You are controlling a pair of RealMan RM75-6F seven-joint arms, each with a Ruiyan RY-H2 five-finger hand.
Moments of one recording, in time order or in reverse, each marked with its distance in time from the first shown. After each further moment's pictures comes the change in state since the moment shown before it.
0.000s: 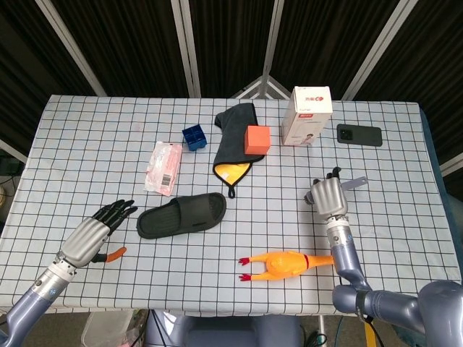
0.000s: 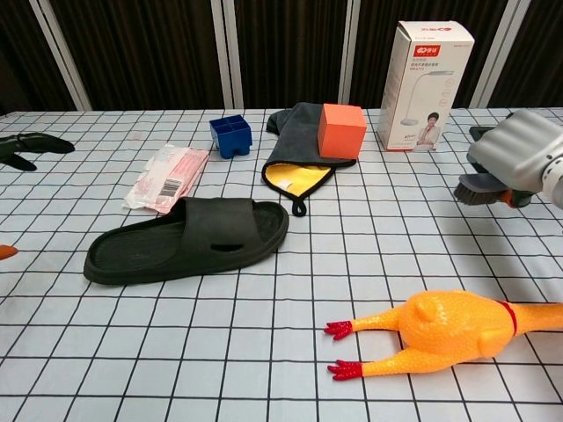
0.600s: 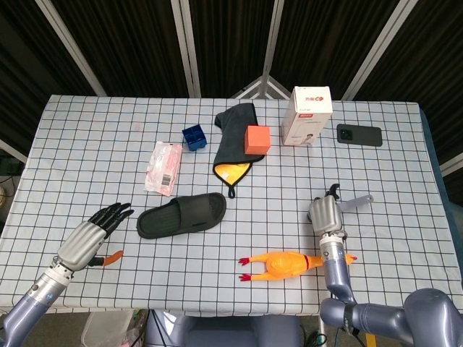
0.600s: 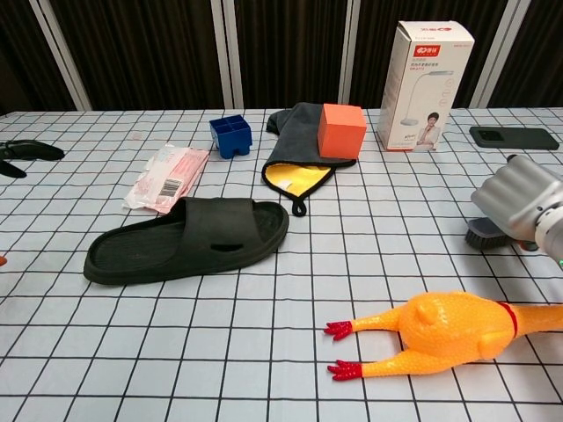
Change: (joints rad) left arm 0.025 0.000 0.003 0.005 0.007 0.006 -0.008; right arm -0.046 -0.107 0.004 -0.004 0.110 0.050 -0.247
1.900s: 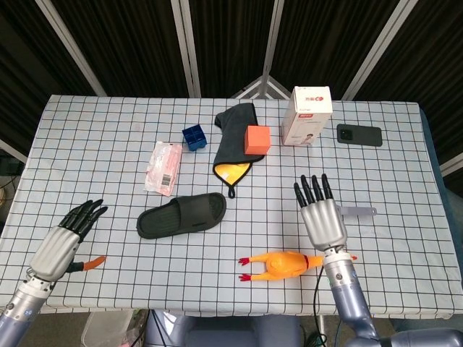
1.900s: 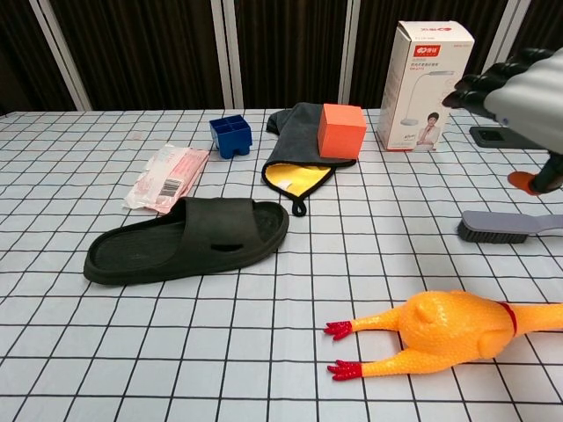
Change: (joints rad) left arm 0.143 0.055 -0.018 -0.084 -0.005 0.195 0.122; right arm -0.067 0.376 -0.001 -0.779 -0.271 0.241 0.127
